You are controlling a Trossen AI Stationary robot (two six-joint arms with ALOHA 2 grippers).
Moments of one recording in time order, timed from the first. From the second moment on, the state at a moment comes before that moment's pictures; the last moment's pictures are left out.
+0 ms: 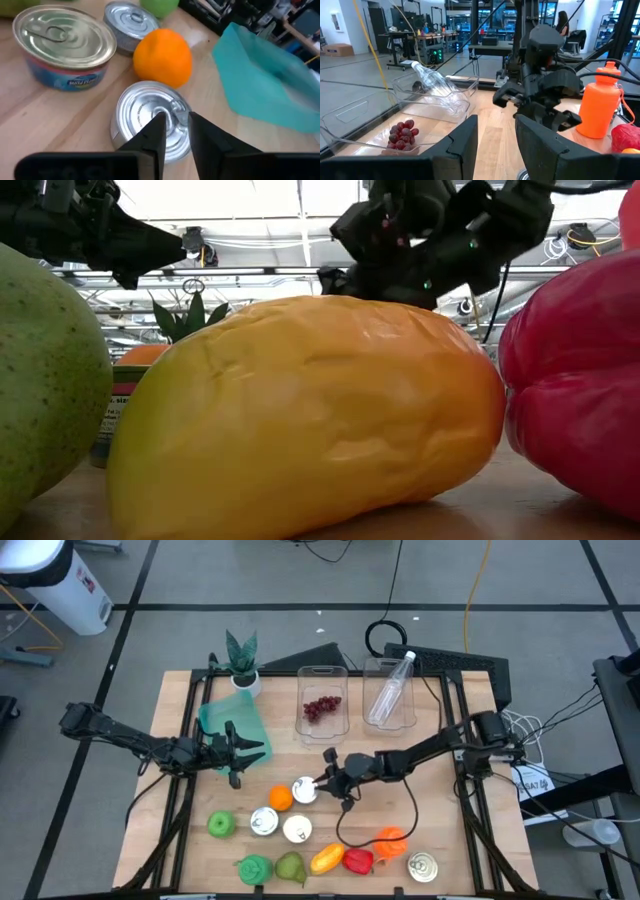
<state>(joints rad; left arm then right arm) -0.28 0.63 0.13 0.53 -0.45 -0.03 0.14 1.86 0.88 0.58 0.00 -0.52</state>
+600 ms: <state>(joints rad) -0.28 0.63 0.13 0.53 -0.45 -0.04 0.13 1.98 0.92 0.65 -0.01 -0.54</state>
